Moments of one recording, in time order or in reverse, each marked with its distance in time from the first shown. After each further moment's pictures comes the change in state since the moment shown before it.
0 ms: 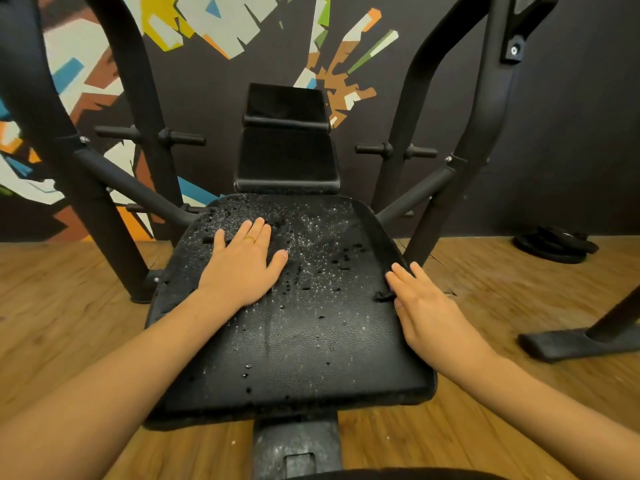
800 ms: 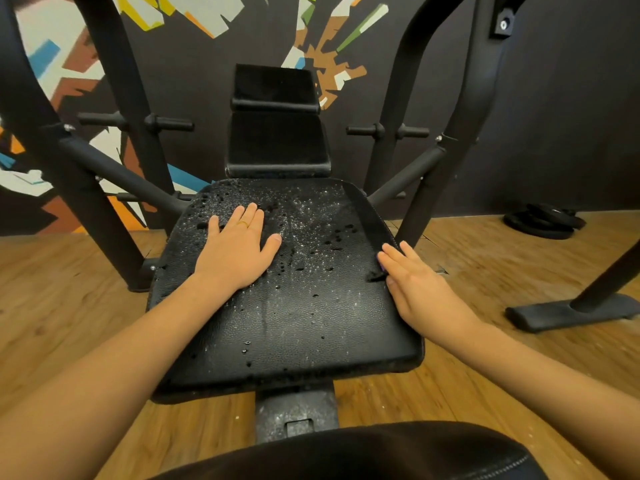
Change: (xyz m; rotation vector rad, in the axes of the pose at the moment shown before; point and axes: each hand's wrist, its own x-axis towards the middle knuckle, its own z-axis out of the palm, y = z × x) left_hand -0.003 0.002 -0.002 0.013 0.003 0.007; right_hand 0.001 0.012 0.007 0.046 -0.021 -0.010
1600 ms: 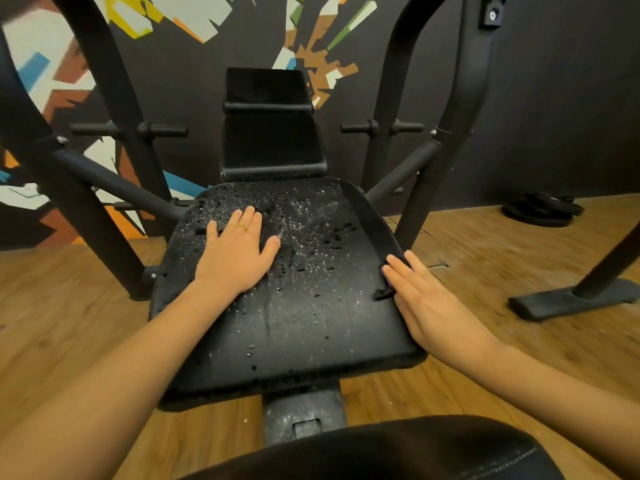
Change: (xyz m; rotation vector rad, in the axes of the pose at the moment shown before) left_hand 0.000 -0.002 -0.003 -0.017 0.007 0.005; right_hand -0.033 -0.005 0.000 -0.036 0.007 -0.038
